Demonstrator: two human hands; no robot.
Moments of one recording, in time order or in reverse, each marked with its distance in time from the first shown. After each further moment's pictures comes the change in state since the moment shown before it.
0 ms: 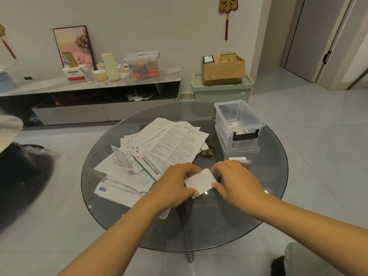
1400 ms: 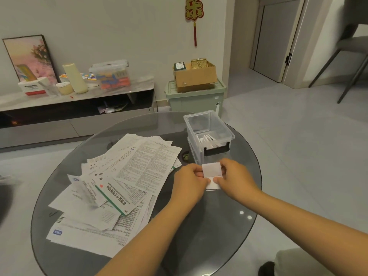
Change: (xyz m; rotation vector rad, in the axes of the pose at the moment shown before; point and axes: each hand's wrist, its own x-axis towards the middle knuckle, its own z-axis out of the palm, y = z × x) left_hand 0.082 0.062 0.059 -0.324 0.142 -0.146; right_hand 0.029 0.068 -0.015 0.339 0.057 0.436
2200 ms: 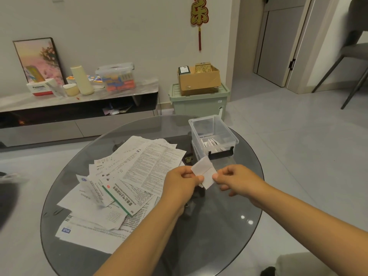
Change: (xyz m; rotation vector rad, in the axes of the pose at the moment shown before) left_hand -0.008 -0.004 -0.026 -0.429 0.027 -0.174; right_hand -0.010 -0.019 -0.023 0.467 -0.247 0.209
